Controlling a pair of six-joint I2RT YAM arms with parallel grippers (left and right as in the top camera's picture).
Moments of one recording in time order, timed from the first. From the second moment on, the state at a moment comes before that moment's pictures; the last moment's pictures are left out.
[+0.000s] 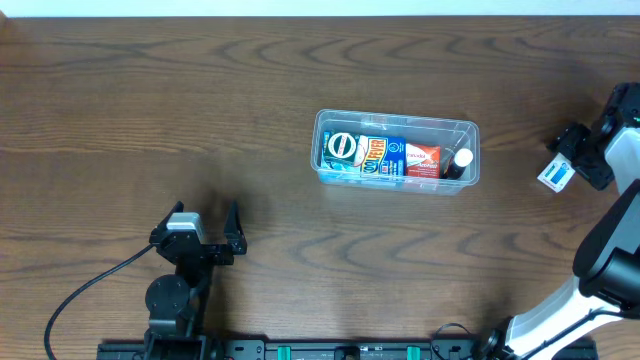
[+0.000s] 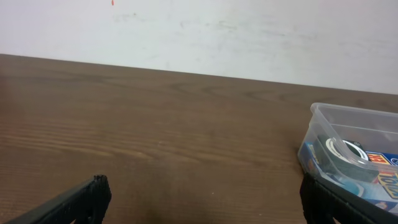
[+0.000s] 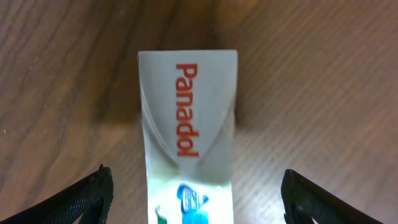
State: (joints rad) left arm -0.07 0.04 0.02 -0.11 0.00 -0.14; right arm -0.47 1.95 1.33 -0.61 0.08 0.34
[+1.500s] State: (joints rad) left arm -0.07 0.04 0.02 -0.11 0.00 -0.14; right arm -0.47 2.01 1.31 -0.55 0.07 0.32
